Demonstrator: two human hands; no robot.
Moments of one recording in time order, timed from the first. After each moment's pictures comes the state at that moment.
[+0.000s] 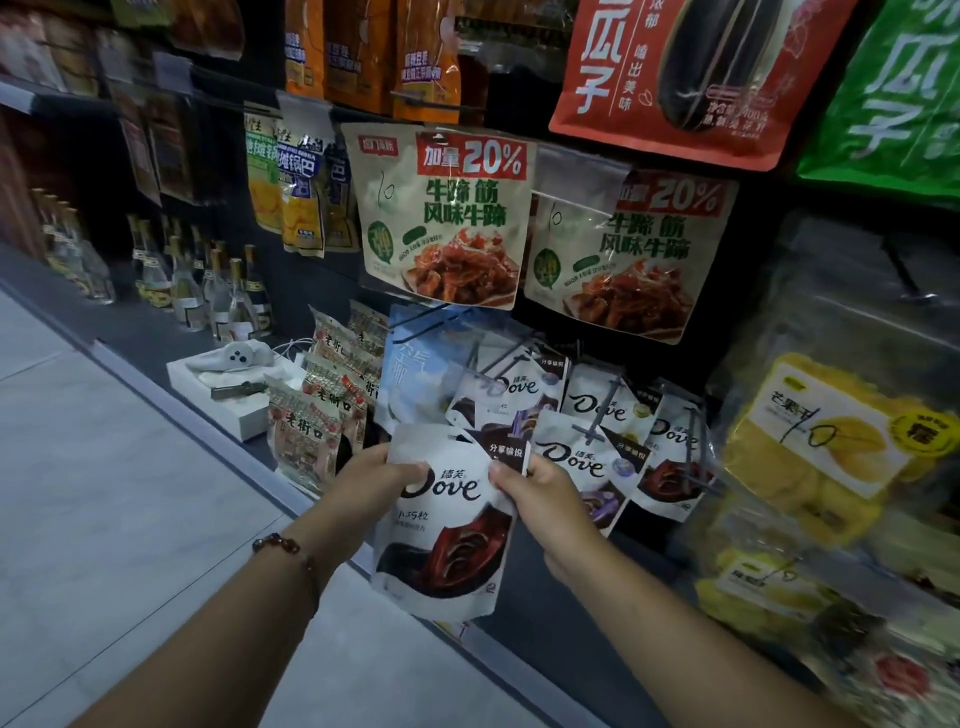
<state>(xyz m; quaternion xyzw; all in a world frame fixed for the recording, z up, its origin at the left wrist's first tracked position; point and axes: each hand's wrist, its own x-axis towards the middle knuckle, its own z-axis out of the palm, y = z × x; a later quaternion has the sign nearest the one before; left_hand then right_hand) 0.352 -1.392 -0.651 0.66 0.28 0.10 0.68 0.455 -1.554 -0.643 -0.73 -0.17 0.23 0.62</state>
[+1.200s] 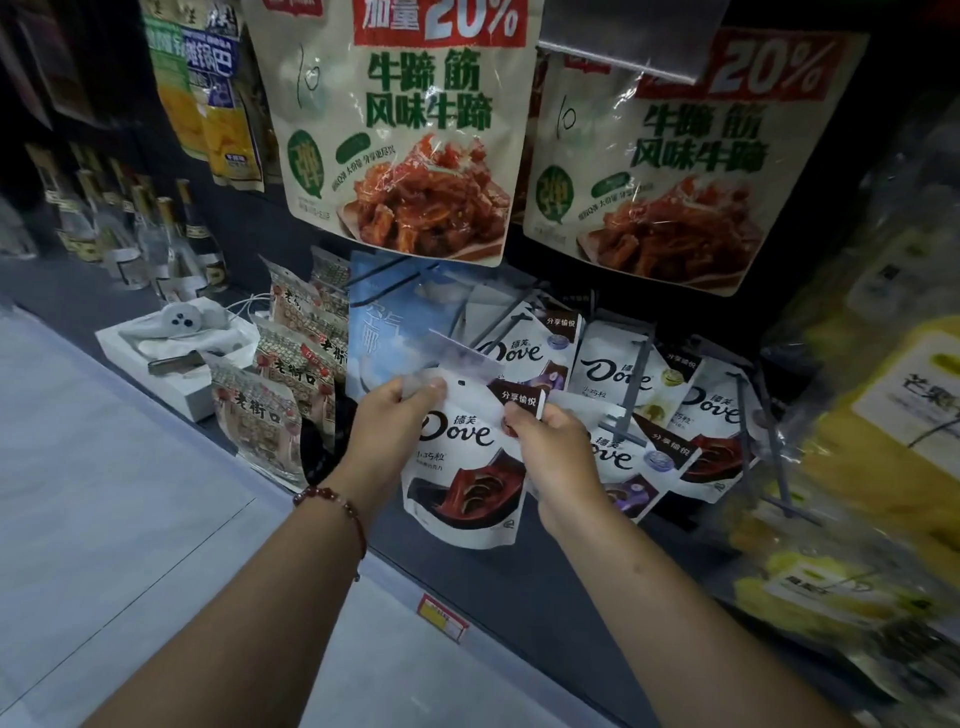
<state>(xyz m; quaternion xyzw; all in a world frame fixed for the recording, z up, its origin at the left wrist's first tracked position) 0.478 -1.362 -0.686 0.59 0.30 0.23 0.71 0.539 -1.502 -0.671 -0.76 -0.08 0.15 0.63</state>
